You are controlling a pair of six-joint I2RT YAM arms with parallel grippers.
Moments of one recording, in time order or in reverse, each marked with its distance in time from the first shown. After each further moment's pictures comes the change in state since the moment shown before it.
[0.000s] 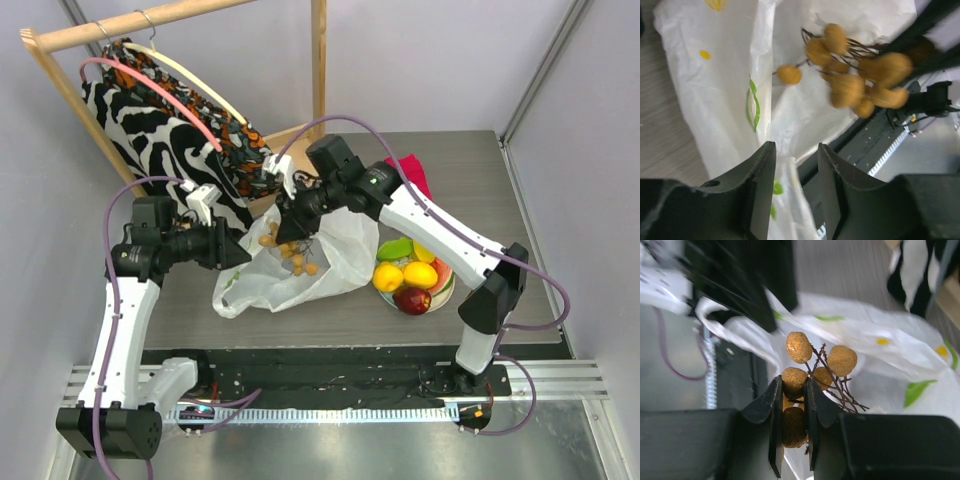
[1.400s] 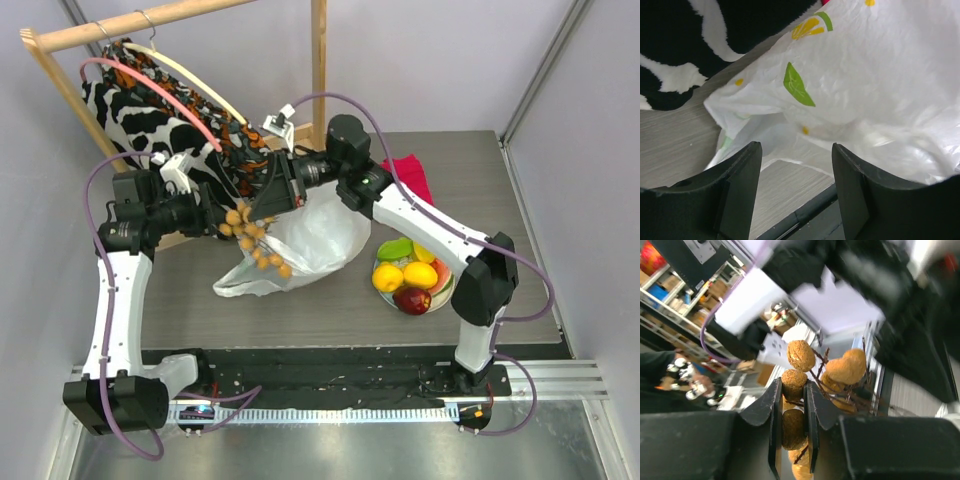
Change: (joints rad) left arm 0.118 0.146 0.145 0.116 -0.068 -0.118; right arm -0.040 0.056 -0.011 1.000 -0.572 1.038
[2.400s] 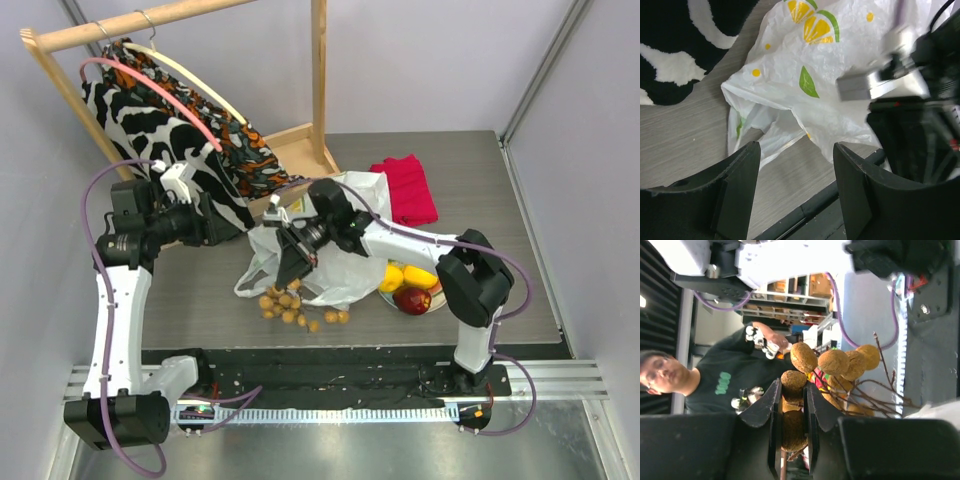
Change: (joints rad) left arm 0.000 -0.072 -0.044 -0.024 -0.010 0.052; right arm 0.023 -0.005 -0.596 0.017 -0.265 0.189
